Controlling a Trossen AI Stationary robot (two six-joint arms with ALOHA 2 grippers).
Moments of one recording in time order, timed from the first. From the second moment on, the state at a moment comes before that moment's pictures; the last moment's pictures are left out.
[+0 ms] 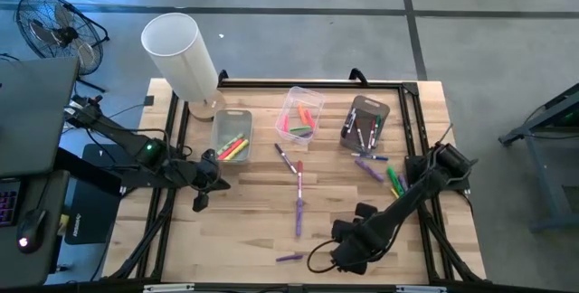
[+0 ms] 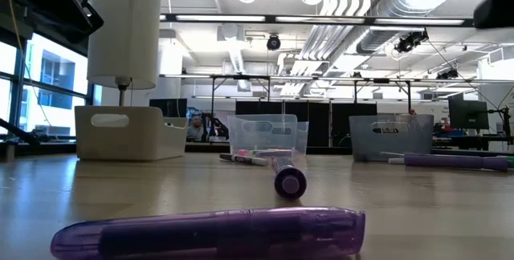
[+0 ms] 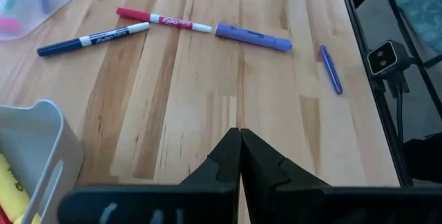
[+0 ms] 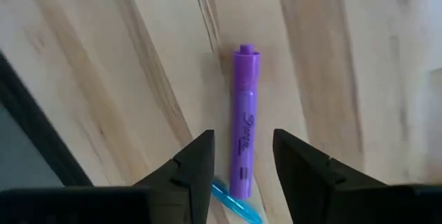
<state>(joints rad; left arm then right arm) -0.51 0.77 0.61 -0.51 -0.28 -0.53 0.70 1.94 1.47 -1.13 0.00 1.02</state>
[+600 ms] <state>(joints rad) -0.51 0.77 0.61 -0.51 -0.23 -0.53 0.70 1.93 1.19 -0.90 -0.13 1.12</state>
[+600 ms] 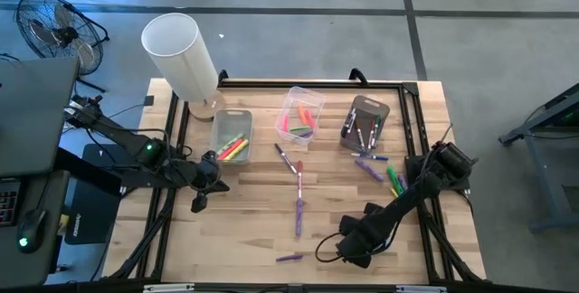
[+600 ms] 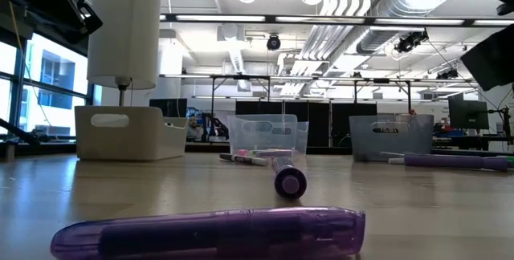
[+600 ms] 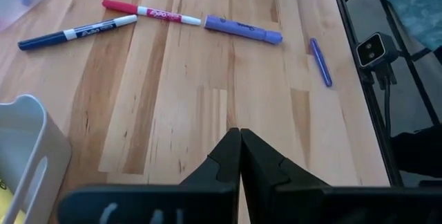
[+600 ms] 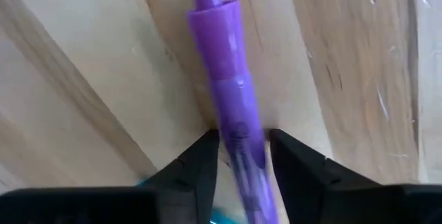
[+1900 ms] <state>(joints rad) -0.51 1.08 0.61 0.30 -0.50 -0.26 0.40 1.74 1.28 0.38 0.70 0.31</state>
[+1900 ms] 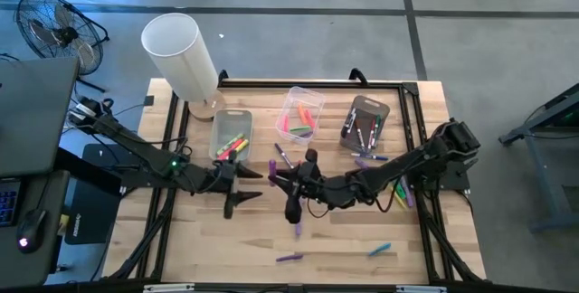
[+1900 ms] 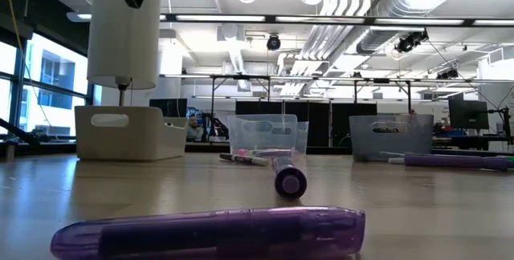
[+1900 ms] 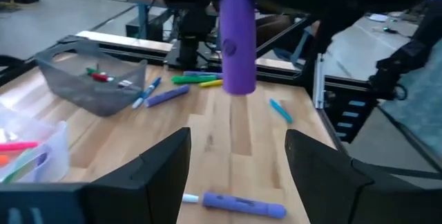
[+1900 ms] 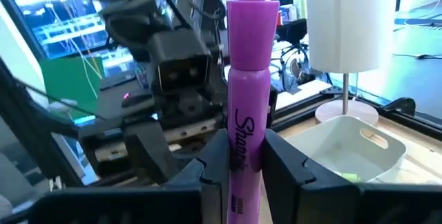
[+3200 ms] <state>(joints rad) -0.36 1.16 0.64 0.41 -0.33 -0.33 0.31 1.76 1.28 0.37 0.55 0.32</state>
